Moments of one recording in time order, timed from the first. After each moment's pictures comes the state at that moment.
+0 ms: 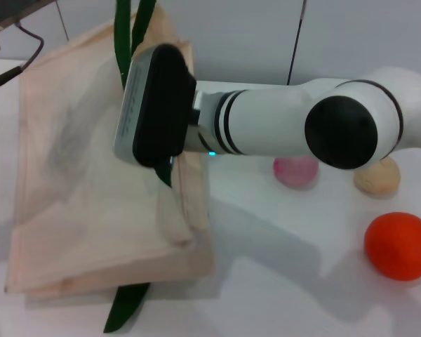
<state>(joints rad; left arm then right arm) -0.70 -1.89 0.45 0.42 -1.58 -1.68 1.31 1.16 2.05 -2.48 -0.73 1.42 0.18 -1.00</state>
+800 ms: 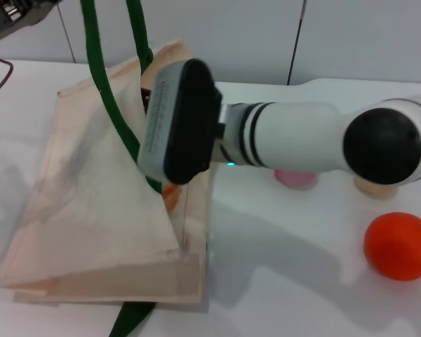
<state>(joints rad) -0.63 -1.87 0.45 0.41 -1.57 -1.62 1.32 0.98 2.03 -2.37 -0.88 1.41 0.21 -1.20</state>
